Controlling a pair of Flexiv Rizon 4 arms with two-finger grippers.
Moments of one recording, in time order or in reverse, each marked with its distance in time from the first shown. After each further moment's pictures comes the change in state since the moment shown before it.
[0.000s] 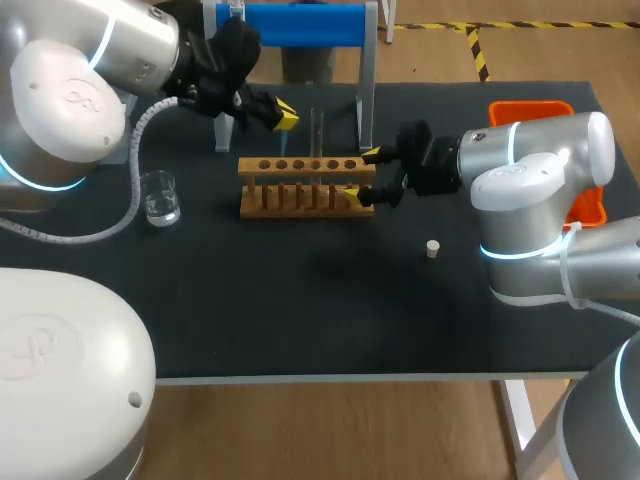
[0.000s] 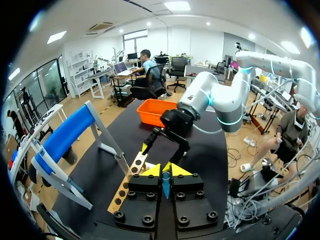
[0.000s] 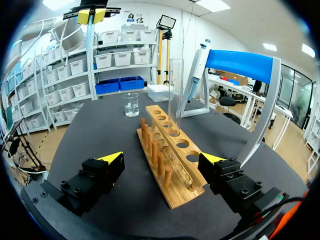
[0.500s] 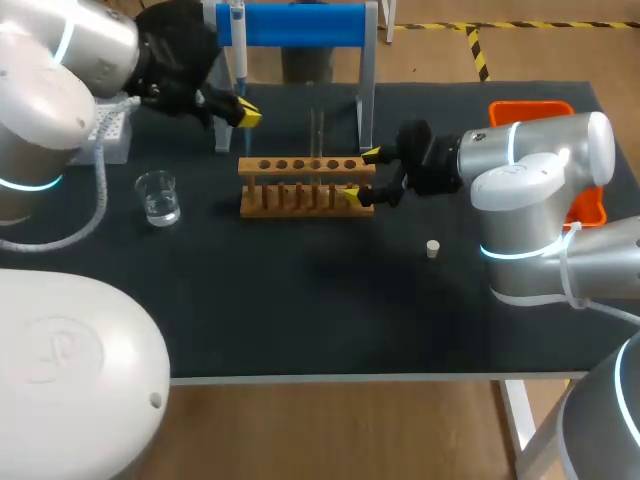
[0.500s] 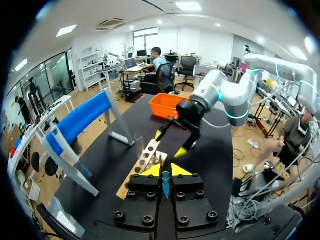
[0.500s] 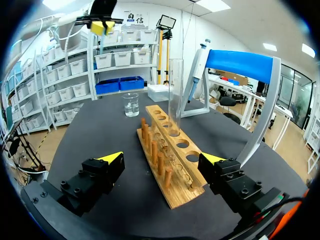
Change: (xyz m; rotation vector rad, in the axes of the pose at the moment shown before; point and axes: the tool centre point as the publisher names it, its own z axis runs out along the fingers) left arm -0.021 0.029 -0.026 -0.013 -0.042 -0.040; right arm 0.000 0.000 0.000 0.000 0.000 0.000
